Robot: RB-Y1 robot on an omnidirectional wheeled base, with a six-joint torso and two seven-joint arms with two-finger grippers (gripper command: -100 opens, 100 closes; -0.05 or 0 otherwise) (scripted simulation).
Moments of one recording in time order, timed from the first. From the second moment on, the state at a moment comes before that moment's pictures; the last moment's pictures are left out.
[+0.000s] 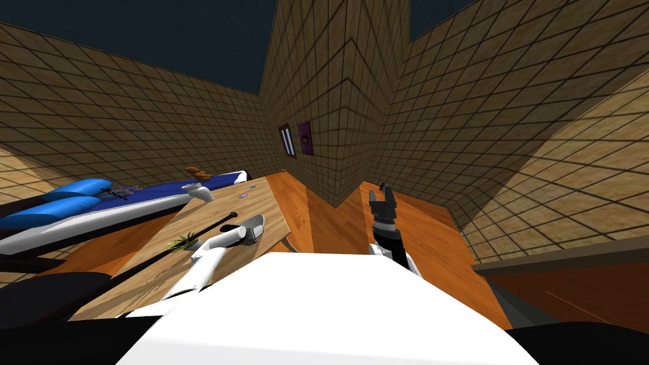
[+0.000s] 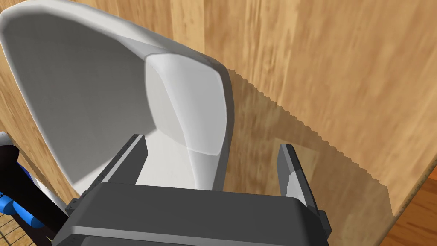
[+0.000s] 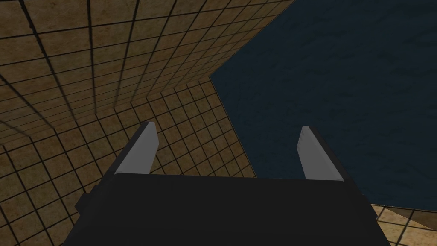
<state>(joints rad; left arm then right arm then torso) 0.00 0.62 0.36 -1.03 0.54 0.84 0.21 0.52 0.00 0.04 -2.20 0.08 -0.60 -0.13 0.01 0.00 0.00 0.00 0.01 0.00</state>
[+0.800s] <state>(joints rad) -0.21 0.66 0.32 -0.77 0.52 0.81 0.20 0.52 0.00 0.04 -2.20 0.08 -0.60 -0.13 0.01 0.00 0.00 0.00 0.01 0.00</state>
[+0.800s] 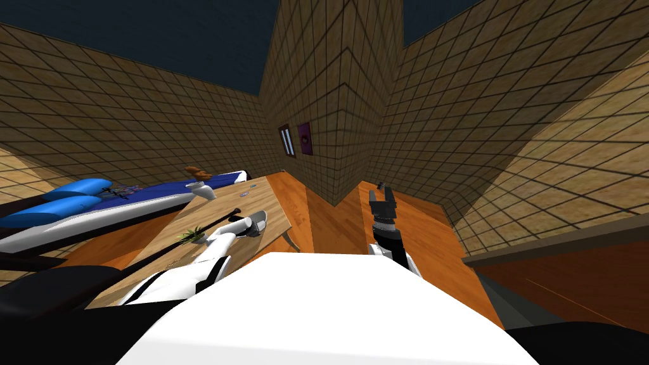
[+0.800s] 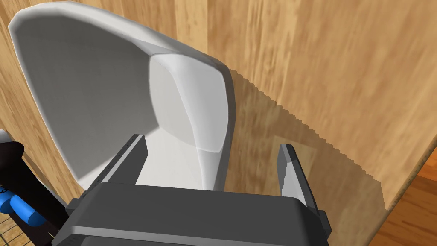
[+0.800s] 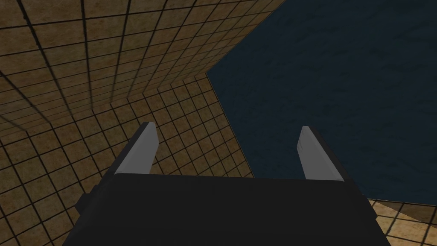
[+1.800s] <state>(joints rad) -0.45 0.71 0.27 -0.52 0.47 0.78 0.20 0.52 0.00 0.04 -2.20 0.08 -0.60 -0.13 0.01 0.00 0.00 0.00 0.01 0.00</state>
